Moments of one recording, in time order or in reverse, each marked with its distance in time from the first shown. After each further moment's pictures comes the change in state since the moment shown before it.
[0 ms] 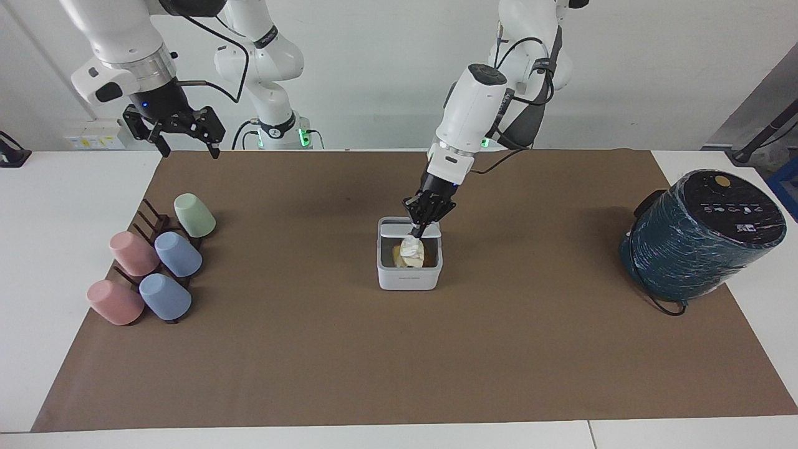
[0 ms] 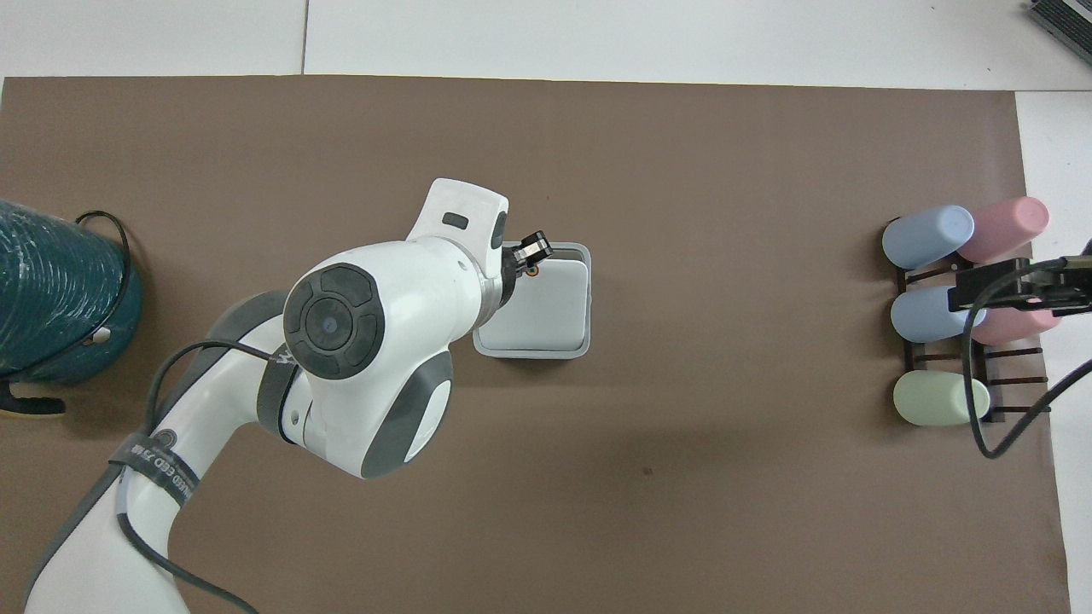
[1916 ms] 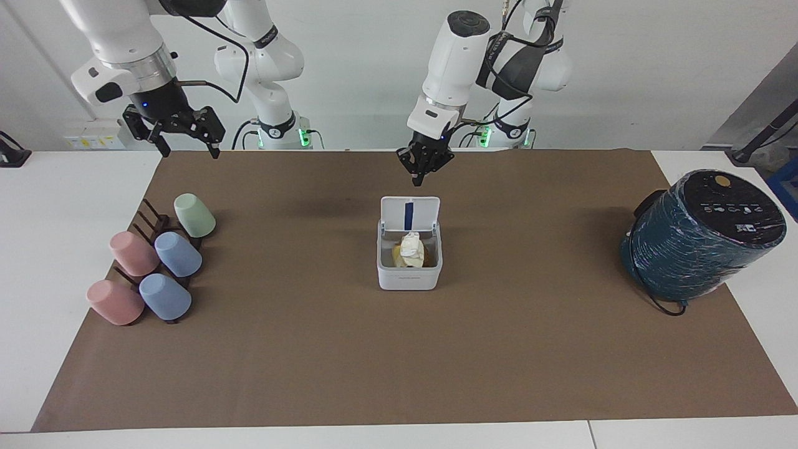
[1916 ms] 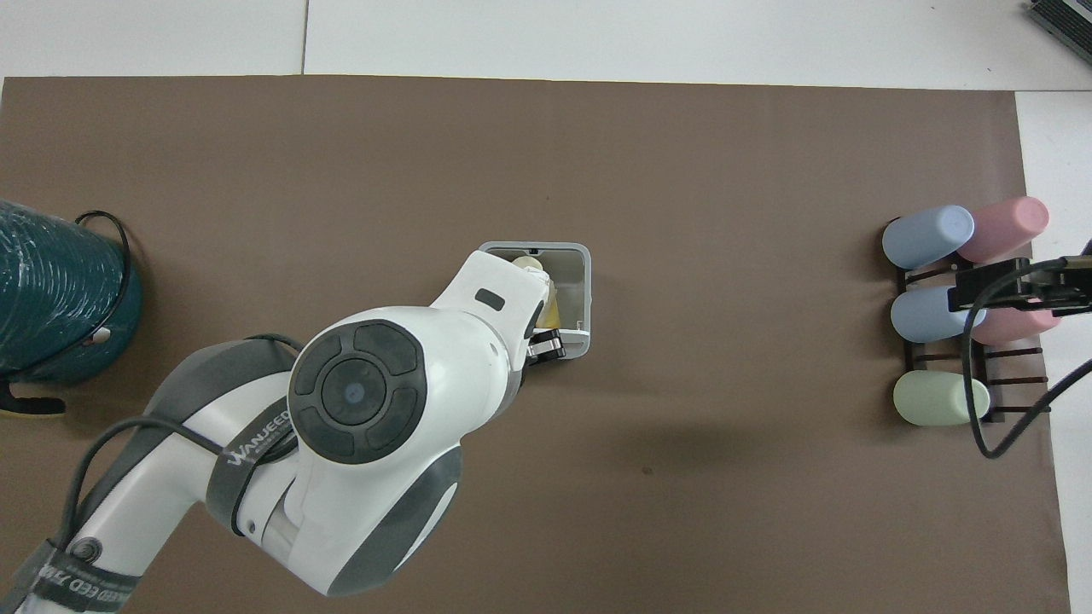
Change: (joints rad) left arm -0.062 -0.169 -0.020 -0.006 0.056 -0.393 0.017; right arm 0.000 0.000 0.000 0.000 0.000 0.000 0.000
